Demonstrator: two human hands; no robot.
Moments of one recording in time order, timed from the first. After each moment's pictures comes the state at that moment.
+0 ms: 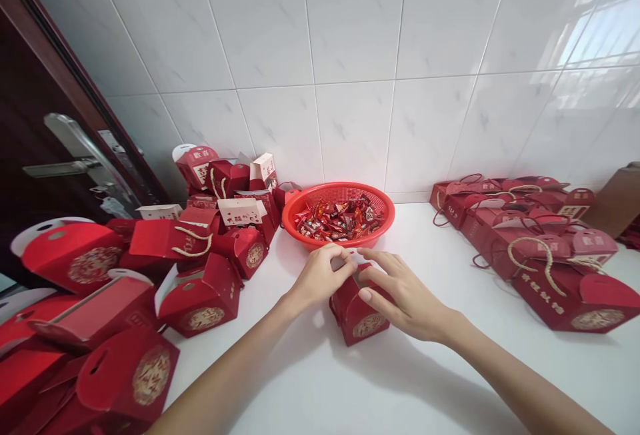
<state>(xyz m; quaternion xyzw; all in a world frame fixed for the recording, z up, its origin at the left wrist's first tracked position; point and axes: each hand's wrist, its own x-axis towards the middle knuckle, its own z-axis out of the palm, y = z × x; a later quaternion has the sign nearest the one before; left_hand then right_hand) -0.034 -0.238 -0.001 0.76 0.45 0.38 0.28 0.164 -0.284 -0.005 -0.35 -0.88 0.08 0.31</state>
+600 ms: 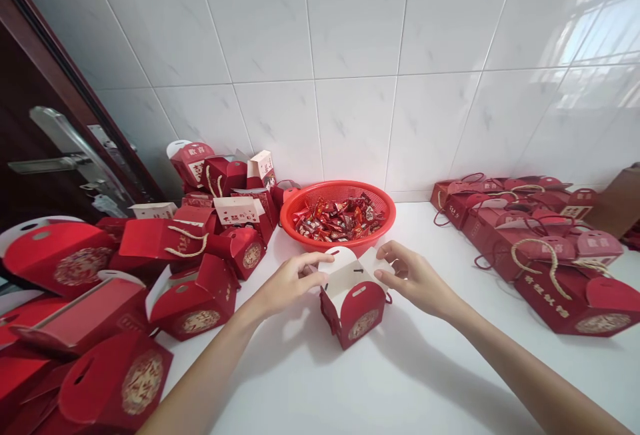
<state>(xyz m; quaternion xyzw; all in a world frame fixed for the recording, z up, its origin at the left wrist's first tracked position) -0.083 -0.252 0.015 0.68 0.50 0.30 0.44 0.179 -0.260 -0.009 -0.48 -0.72 0.35 0.36</state>
